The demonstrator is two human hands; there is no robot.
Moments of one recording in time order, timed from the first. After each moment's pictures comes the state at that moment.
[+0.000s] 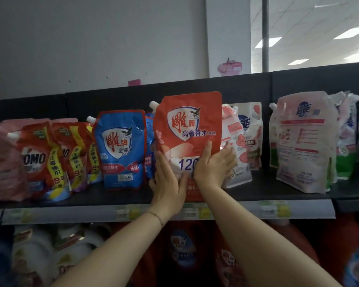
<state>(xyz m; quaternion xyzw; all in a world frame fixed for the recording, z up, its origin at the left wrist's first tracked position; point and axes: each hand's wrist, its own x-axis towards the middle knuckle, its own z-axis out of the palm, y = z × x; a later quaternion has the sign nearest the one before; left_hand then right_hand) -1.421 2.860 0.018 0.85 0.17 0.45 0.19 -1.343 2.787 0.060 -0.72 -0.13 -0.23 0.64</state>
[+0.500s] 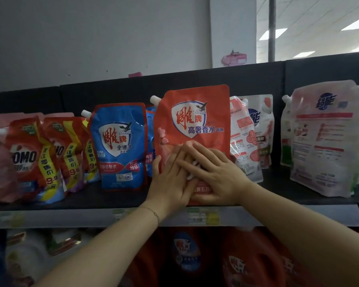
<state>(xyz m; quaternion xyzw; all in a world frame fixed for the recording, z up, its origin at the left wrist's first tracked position) -1.412 2.895 0.029 0.91 0.07 0.38 -0.15 -1.284 2.758 0.042 -0.60 -0.63 -0.49 0.06</state>
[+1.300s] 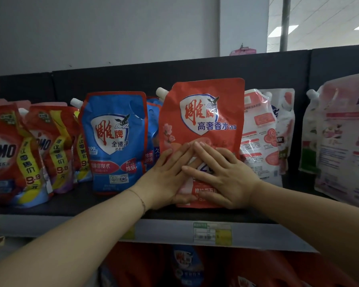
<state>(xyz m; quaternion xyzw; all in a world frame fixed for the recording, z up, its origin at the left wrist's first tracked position) -1.380 2.972 0.035 0.86 -0.08 0.39 -0.33 -1.241 2.788 0.044 -0.59 -0.64 -0.50 0.00</state>
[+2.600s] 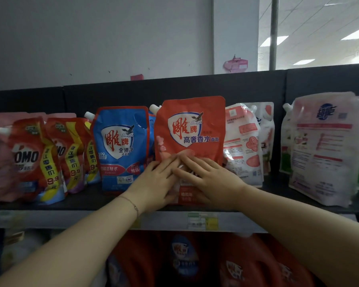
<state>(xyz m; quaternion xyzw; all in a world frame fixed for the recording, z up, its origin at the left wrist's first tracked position) -1.439 2.935 0.051 0.91 -0.01 0.29 -0.28 -1.302 2.759 0.056 -0.65 -0.64 -0.40 -0.02</state>
